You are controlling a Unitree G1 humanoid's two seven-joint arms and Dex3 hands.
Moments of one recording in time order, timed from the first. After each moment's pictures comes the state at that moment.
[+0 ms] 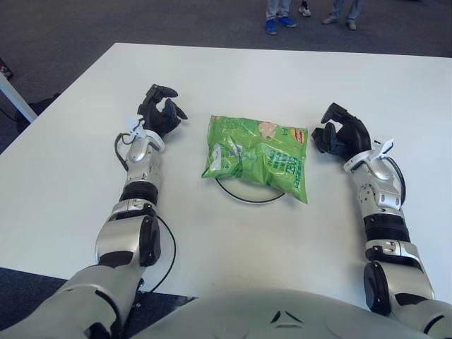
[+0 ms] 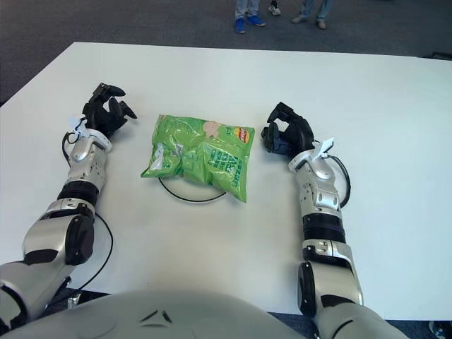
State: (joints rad) left arm -0.60 0.16 0.30 0.87 -0.27 -0.45 -0.30; right arm -0.34 -0.23 -0.21 0.37 0.32 -0.02 0.33
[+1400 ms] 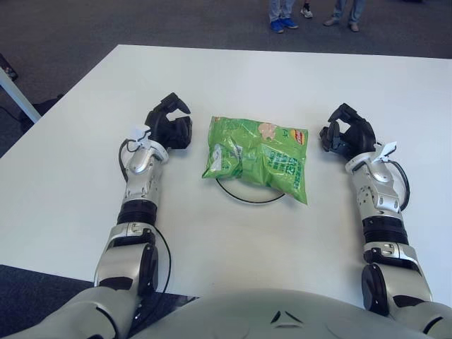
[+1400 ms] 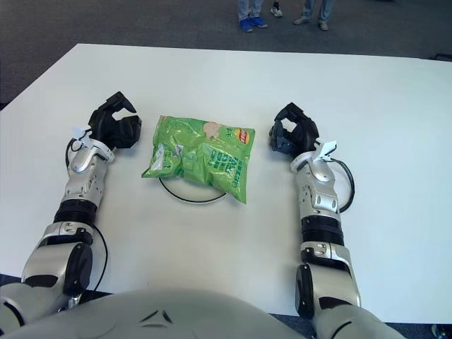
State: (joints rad) left arm -0.43 0.12 0.20 0.60 -0.27 -0.37 -0.39; right arm -0.33 -0.21 -0.24 0.36 0.29 -0.08 0.20
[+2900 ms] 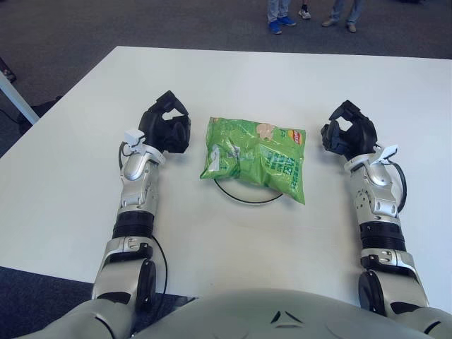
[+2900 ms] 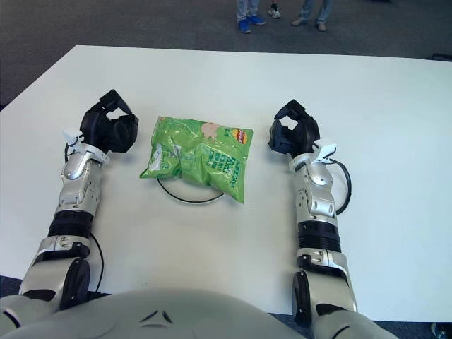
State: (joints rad) left arm -0.33 0.12 0.20 0.40 -0.31 -0.36 -0.40; right arm -0.27 -0.17 -0.21 0.25 0.26 -0.12 0.13
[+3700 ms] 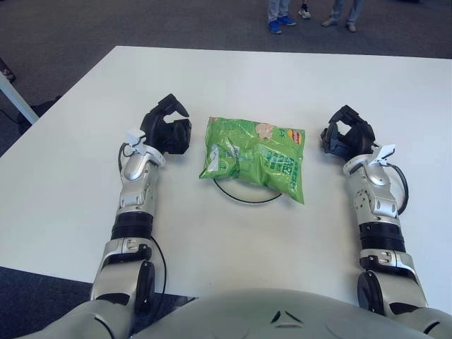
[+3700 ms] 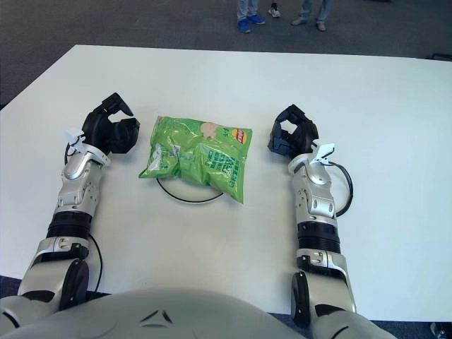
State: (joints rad) left arm -0.33 0.12 0.19 0.40 -0.30 -0.30 -0.39; right arm -0.28 -0.18 -0.23 0.25 0.25 -0.02 0.09
